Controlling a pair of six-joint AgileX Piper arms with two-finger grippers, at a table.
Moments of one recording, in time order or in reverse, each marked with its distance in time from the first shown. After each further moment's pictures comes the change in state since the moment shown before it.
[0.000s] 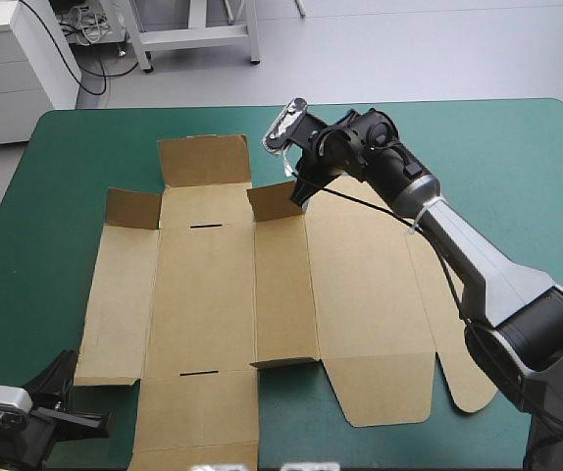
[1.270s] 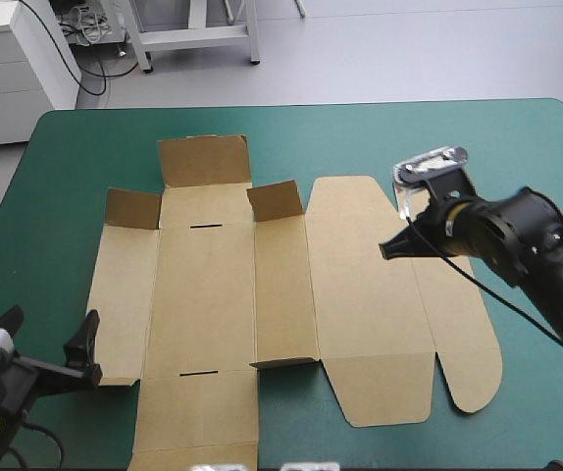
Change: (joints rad) left arm 0.000 0.297 -0.222 0.007 -0.024 -0.001; right arm -0.087 -0.679 0.675 -0.076 0.076 0.581
